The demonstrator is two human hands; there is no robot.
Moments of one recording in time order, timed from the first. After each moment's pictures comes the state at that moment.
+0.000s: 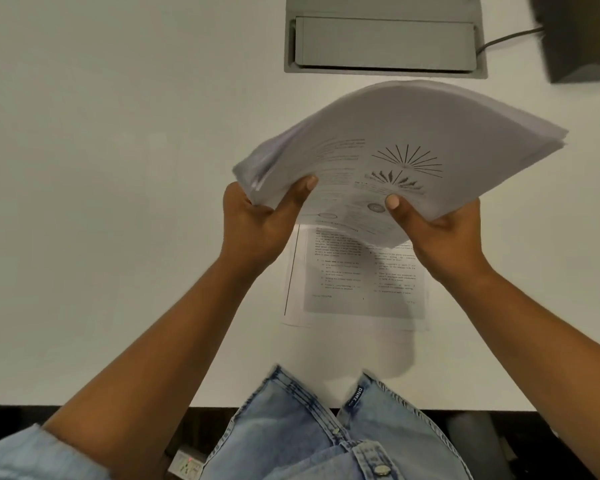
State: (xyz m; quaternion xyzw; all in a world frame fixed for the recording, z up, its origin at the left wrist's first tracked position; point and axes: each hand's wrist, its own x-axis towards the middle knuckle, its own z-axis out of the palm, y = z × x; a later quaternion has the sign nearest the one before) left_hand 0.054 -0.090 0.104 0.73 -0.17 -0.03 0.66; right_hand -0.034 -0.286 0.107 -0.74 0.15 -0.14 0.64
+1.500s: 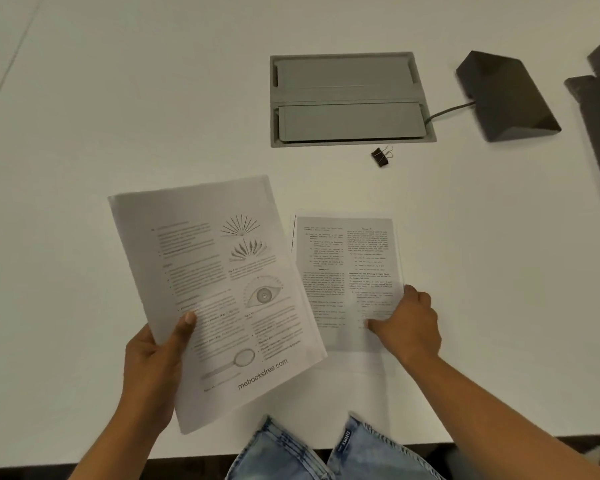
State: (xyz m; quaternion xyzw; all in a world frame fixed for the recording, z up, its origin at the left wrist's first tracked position) left_hand -0.018 0.033 0.110 0.73 0.21 -0.16 0.63; right_hand -0.102 -0.280 0.030 -0.84 0.46 0.16 0.24
